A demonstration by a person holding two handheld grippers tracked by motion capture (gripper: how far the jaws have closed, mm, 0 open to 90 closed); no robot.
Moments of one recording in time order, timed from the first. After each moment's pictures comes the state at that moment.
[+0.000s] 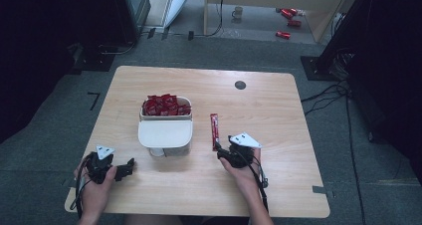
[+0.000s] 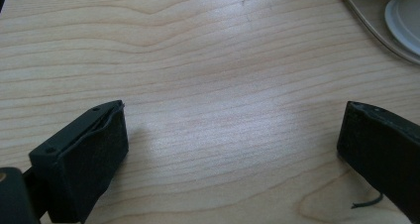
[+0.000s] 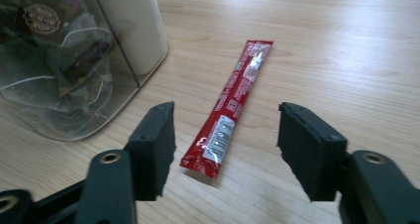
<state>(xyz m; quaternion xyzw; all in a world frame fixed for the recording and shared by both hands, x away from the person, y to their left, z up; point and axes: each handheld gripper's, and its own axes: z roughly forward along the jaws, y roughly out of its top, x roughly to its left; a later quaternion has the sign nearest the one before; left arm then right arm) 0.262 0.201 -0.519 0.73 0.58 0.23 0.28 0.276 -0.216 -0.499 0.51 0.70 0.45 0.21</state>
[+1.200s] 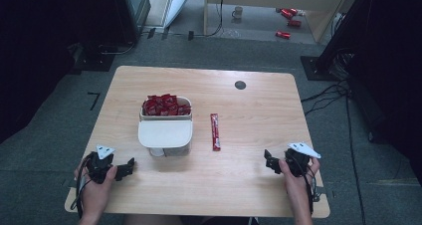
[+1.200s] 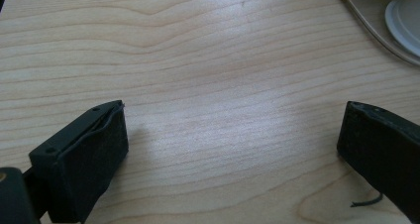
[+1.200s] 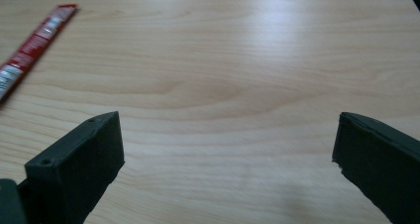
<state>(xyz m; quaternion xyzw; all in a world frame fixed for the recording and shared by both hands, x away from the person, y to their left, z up) 0.262 0.201 -0.519 0.73 0.58 0.23 0.28 0.240 -0.364 -0.499 0.63 0.64 0.36 0.25</state>
